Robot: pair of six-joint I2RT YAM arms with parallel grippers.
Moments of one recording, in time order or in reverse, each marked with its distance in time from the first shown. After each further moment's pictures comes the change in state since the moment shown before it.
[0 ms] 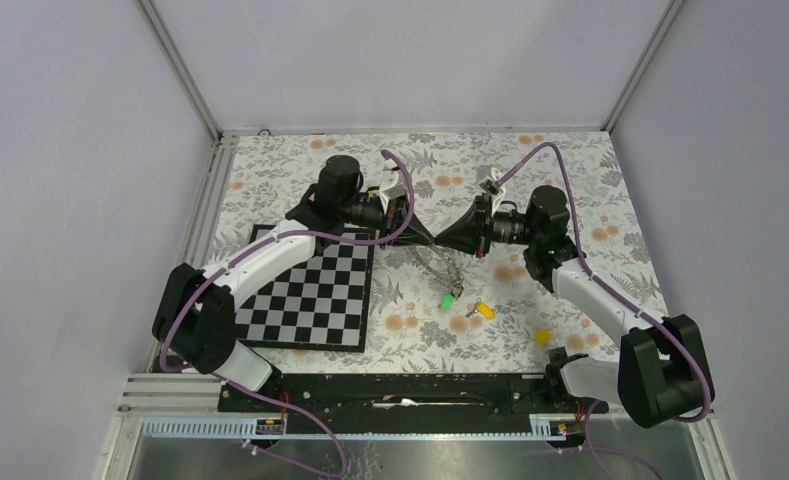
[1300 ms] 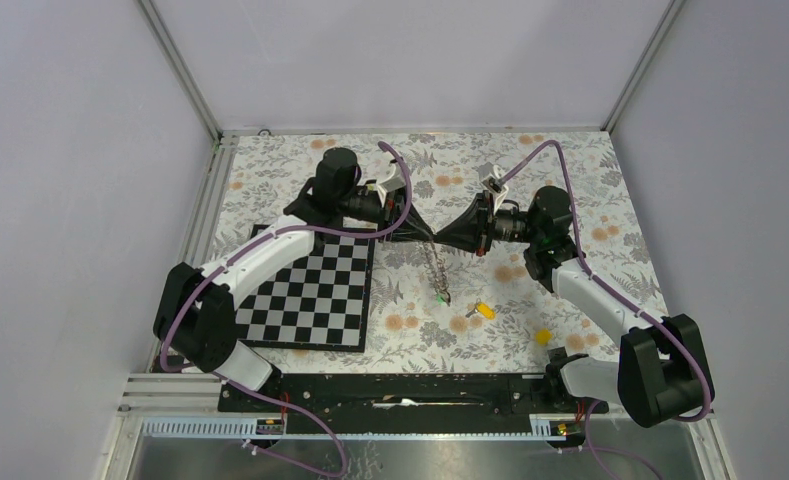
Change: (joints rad) left arm 0.014 0.009 0.049 0.001 0.051 -0.023; right arm 0.001 0.003 0.000 0.105 -0.026 0.077
